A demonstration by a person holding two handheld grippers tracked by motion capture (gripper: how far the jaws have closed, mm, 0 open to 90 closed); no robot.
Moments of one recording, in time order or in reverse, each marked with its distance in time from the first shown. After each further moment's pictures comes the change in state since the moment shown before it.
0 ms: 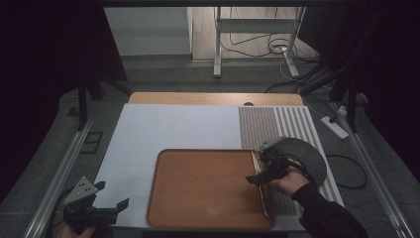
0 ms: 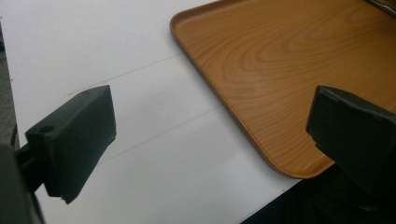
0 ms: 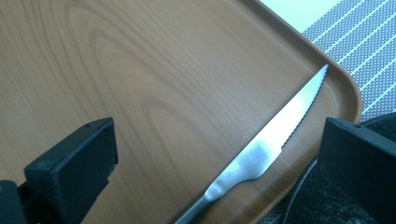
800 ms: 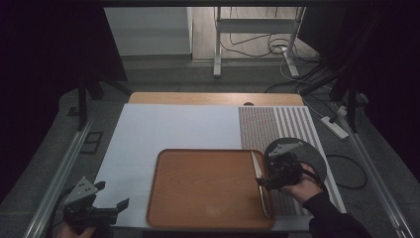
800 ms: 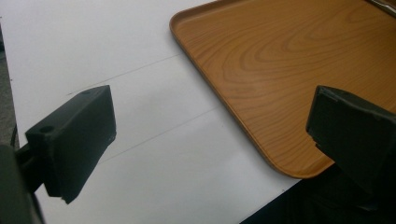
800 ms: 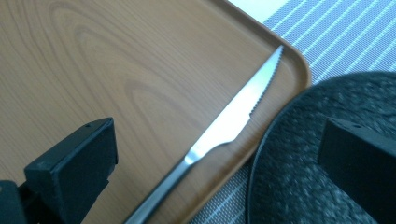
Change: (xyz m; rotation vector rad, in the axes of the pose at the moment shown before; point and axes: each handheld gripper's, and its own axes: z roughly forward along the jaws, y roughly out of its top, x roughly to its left) left arm 0.000 0.000 0.000 0.001 0.000 0.000; right arm 0.000 -0.027 -0.026 -0.077 -0.094 0.028
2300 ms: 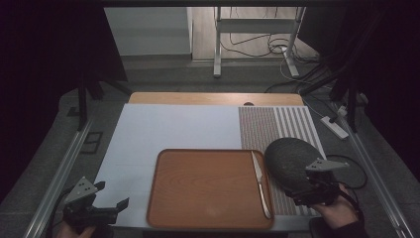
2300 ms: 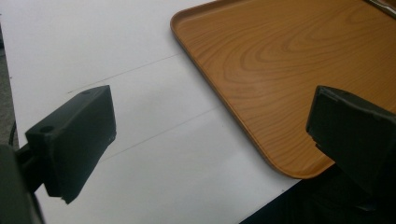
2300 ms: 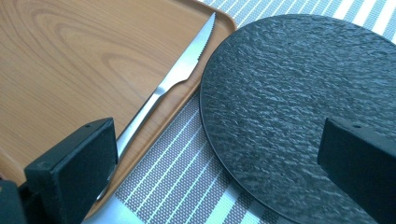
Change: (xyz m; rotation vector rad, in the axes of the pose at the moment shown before) left arm 0.001 0.000 0.000 0.001 -0.003 -0.010; right arm -0.004 -0.062 -0.067 -0.102 -0.124 0.144
